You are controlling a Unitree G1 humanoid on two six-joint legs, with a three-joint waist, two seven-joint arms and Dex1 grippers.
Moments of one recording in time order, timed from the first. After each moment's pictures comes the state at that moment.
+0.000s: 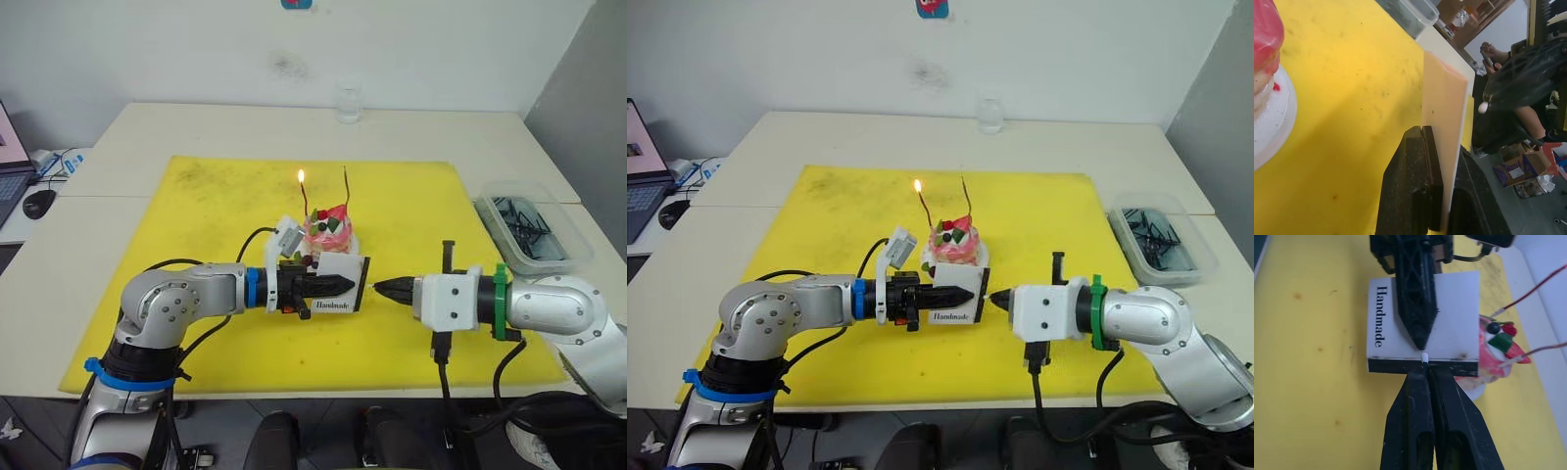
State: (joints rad) left arm -0.51 0.53 -0.03 -0.26 -1.06 1.21 -0.58; right arm -0.32 -0.89 0.24 -0.75 0.09 0.42 0.88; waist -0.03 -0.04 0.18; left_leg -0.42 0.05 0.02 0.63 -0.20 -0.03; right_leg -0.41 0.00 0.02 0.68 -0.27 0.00
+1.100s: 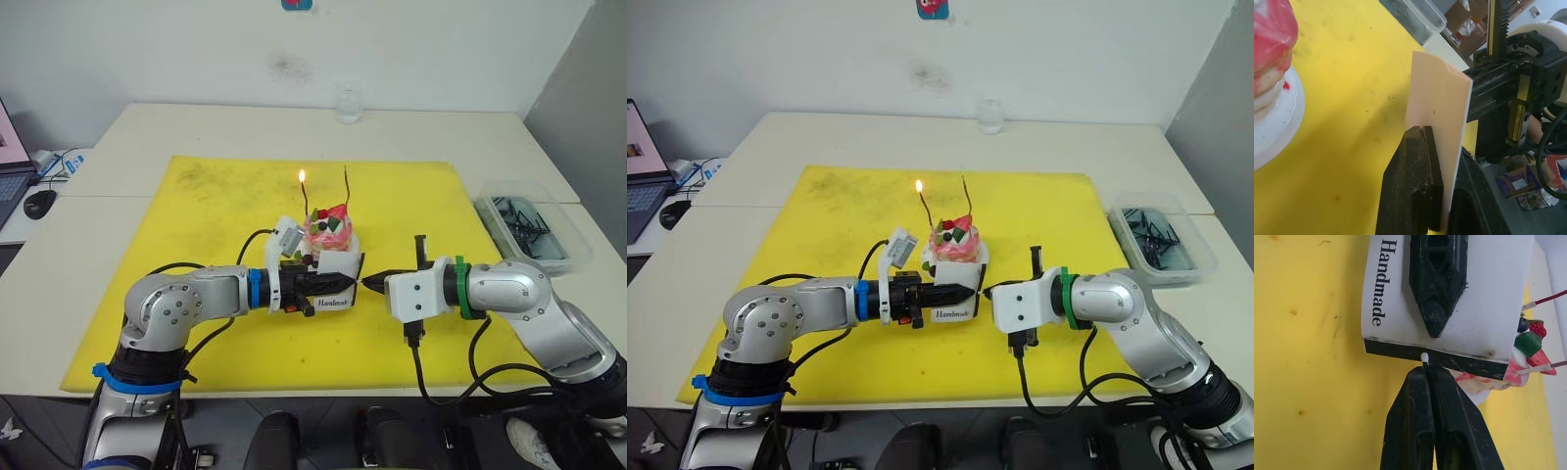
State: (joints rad) left arm -0.51 0.46 0.01 -0.26 -1.06 1.26 -0.50; right arm -0.44 -0.77 0.38 -0.49 -0.16 0.20 0.96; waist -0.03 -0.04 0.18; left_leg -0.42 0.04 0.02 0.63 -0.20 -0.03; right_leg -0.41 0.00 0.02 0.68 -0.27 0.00
